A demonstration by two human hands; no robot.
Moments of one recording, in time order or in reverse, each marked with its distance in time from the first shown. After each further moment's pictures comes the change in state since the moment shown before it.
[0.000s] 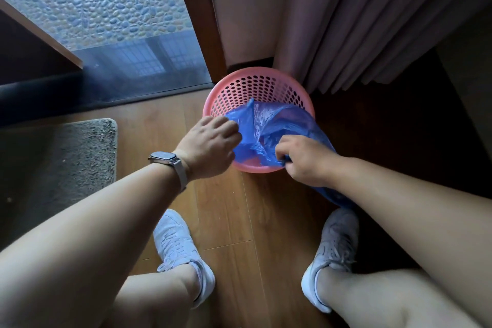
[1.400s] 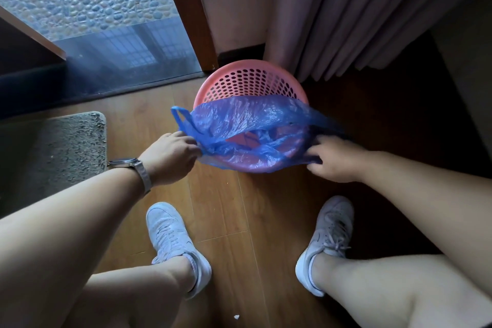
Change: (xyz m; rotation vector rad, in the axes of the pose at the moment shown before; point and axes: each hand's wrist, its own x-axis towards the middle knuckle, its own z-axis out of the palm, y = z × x) left_hand -0.053 -0.029 0.035 -0.245 -0.264 -0.113; right_hand -0.030 0.073 0.009 -0.243 -0.170 0.251
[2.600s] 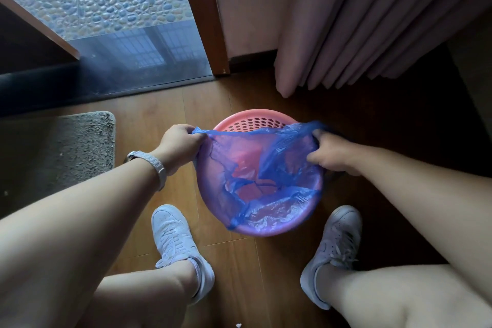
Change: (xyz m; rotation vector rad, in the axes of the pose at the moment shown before) left_hand 0.031 0.003 -0.008 -1.000 0.110 -1.005; right_hand 0.031 -0.029 -0.014 0.586 0.058 0.267
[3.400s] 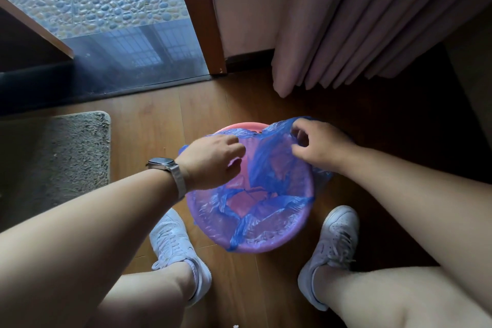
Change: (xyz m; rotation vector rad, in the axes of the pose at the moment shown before) left_hand -0.034 0.016 0.029 0.816 -0.084 1.153; right_hand 0.005 -0.012 -0.004 -0.189 0.170 -0.336
